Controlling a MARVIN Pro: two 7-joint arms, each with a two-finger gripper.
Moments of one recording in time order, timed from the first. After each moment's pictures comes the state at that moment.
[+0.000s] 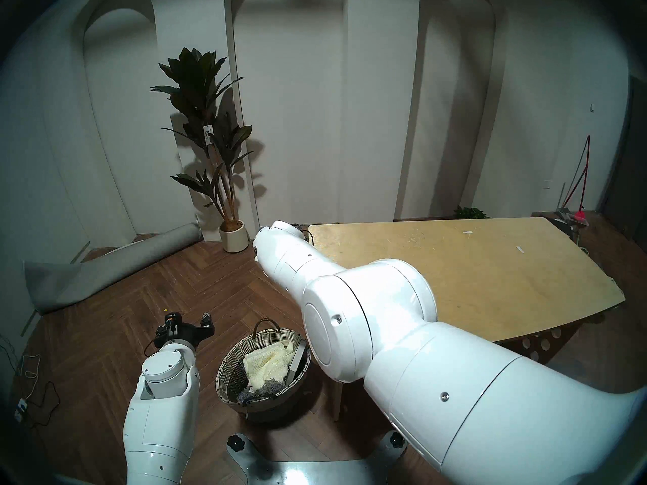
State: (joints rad) left arm 1.73 -1.60 -1.78 -1.59 -0.03 0.25 0.12; right arm -0.45 -2.00 1.48 -0.09 0.74 0.27 -0.71
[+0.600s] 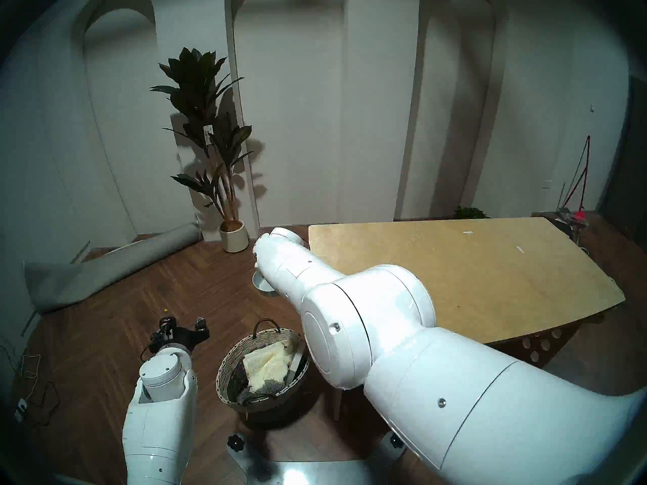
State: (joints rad) left arm 1.74 -1.61 -1.81 -1.59 -0.03 0.25 0.15; right arm -0.47 -2.00 1.45 -0.09 0.79 0.38 -0.66
